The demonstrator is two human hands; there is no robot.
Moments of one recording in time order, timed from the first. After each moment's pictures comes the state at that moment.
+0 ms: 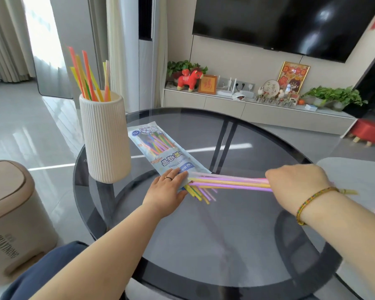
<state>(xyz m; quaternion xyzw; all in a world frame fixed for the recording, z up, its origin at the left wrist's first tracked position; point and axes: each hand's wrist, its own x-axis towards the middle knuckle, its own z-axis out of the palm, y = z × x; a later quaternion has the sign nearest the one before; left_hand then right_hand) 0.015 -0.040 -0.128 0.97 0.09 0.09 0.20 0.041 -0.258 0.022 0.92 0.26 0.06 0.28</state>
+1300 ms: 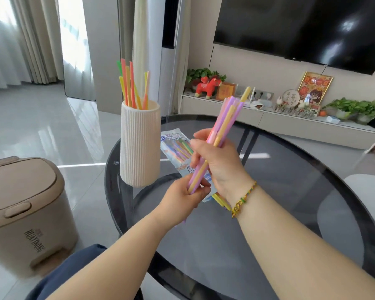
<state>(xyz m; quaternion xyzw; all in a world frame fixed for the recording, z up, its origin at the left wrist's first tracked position) -0.042 -0.033 -0.072 0.77 0.07 0.17 0.61 0.008 -0.097 0.009 0.65 0.27 -0.15 -0.70</state>
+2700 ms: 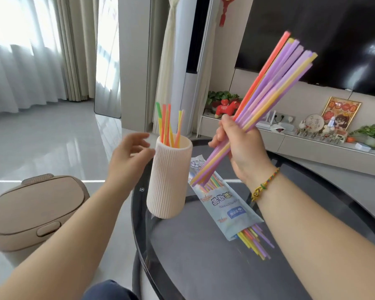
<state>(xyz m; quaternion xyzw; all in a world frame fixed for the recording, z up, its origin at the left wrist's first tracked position) -0.076 0.101 0.012 0.67 0.20 0.45 0.55 0.037 -0.034 0.074 0.58 0.33 -0.08 -0.74</state>
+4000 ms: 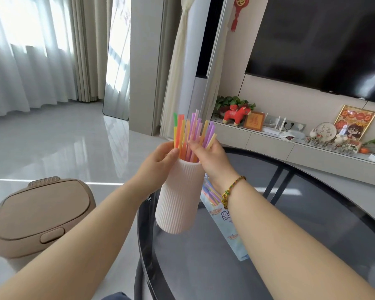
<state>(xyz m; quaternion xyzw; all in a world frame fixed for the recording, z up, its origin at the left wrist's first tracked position) -0.044 0.112 0.016 0.73 0.15 0.32 0.58 0.053 0.033 0.035 0.68 0.33 -0.17 -0.63</state>
